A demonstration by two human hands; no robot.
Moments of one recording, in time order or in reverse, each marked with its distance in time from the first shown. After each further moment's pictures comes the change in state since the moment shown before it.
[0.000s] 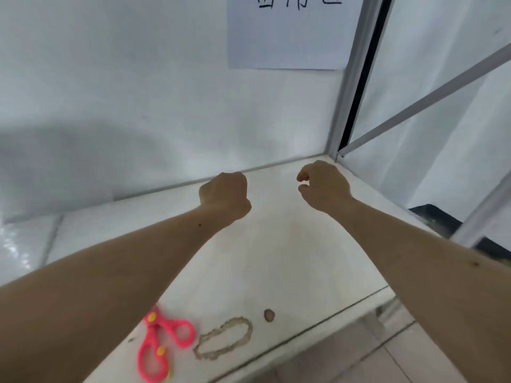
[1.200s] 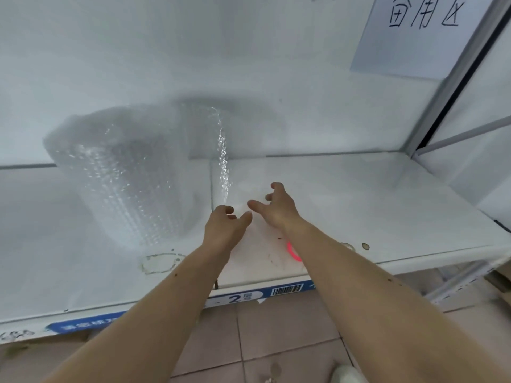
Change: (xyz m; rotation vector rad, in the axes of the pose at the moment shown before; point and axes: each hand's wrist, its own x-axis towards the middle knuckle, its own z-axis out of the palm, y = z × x) left_hand -0.237 -0.201 -0.036 -1.099 0.012 -0.643; right_hand -0.193 -0.269 0.066 0.654 -0.427 0.051
